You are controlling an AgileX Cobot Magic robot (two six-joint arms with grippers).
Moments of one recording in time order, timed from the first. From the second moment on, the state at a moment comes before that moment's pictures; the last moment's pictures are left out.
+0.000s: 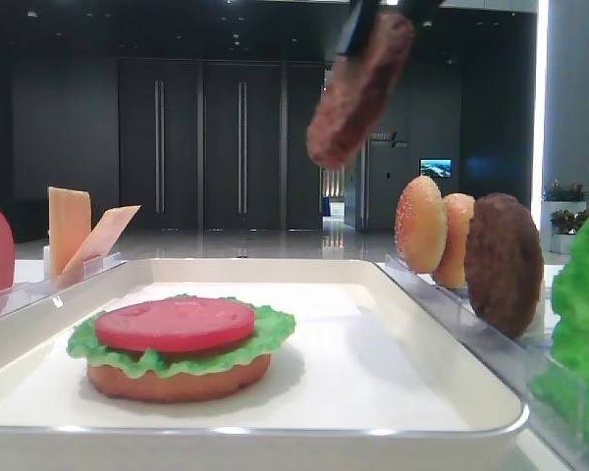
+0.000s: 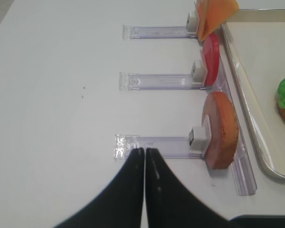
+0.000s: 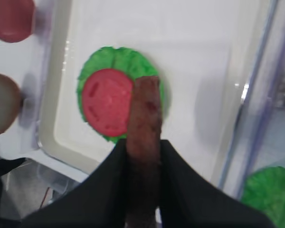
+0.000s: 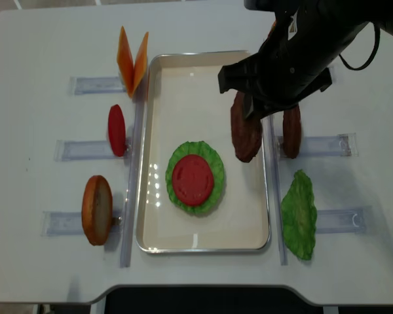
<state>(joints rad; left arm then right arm) -0.03 -0.02 -0.47 0.09 1.11 -0.07 0.61 1.59 -1.32 0.33 1.01 0.22</state>
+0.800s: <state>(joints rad) -0.03 -0.02 -0.47 0.09 1.11 -0.07 0.73 1.68 -1.32 0.58 0.89 0.01</state>
